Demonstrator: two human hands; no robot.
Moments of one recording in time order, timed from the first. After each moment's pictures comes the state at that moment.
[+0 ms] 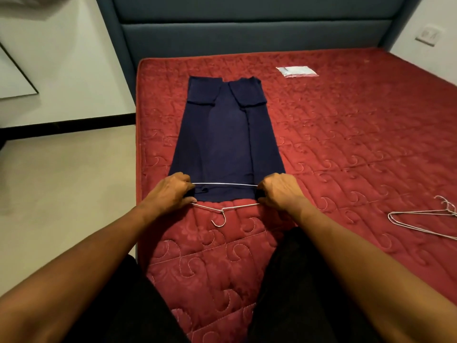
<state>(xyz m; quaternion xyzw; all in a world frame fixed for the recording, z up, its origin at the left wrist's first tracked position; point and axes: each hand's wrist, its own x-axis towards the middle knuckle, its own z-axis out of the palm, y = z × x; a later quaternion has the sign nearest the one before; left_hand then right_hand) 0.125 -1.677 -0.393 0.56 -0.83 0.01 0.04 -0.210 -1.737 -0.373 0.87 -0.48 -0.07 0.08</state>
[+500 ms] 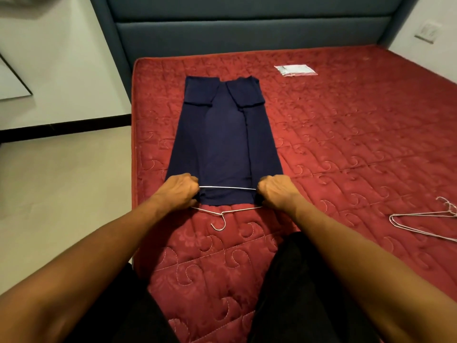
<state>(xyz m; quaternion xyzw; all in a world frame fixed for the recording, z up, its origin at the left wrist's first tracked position) 0.091 -1.708 -0.378 0.55 -0.82 0.05 -0.12 -0.205 -1.749 -0.367 0.88 -0.44 -0.14 0.10</state>
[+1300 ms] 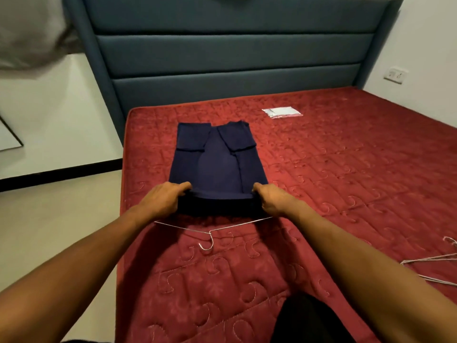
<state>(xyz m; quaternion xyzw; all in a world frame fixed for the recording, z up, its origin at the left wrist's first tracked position) 0.138 -1.815 -0.336 0.59 -0.81 0.00 0.07 -0.202 -1.858 -0.329 0.85 -0.52 0.00 -0.11</state>
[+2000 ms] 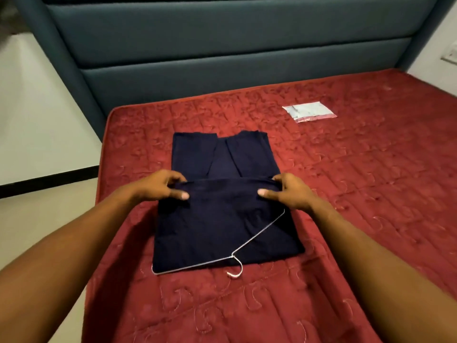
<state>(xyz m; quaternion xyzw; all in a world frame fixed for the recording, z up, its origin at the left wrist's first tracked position) 0.219 -2.100 -0.329 0.57 -0.69 -0.42 0.14 -0.178 -2.130 -0.342 0.74 -0.59 0.13 -0.30</state>
